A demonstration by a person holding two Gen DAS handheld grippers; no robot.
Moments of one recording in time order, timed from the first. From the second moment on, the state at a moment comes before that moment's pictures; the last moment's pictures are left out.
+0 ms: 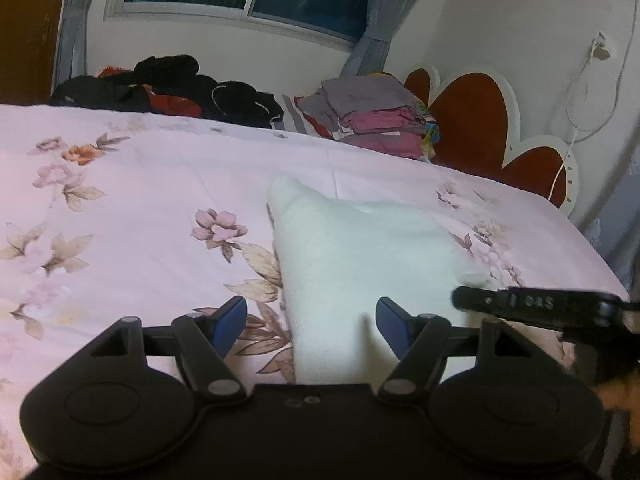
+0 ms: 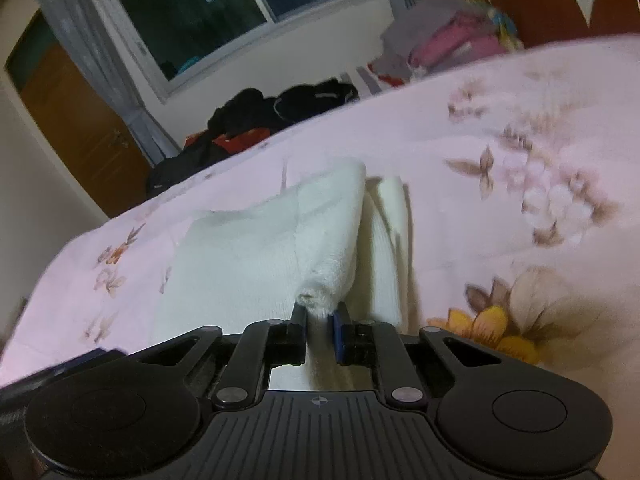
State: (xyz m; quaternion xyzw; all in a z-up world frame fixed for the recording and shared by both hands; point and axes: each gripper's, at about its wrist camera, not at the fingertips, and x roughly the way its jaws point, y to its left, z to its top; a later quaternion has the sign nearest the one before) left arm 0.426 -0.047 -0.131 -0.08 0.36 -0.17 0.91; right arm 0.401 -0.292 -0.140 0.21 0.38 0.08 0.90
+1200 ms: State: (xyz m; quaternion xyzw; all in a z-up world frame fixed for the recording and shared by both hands) left arm 0.381 -0.057 -0.138 -0.04 0.41 -0.21 0.89; right arm 0.318 -0.311 -0.135 0.17 0.42 0.06 0.89
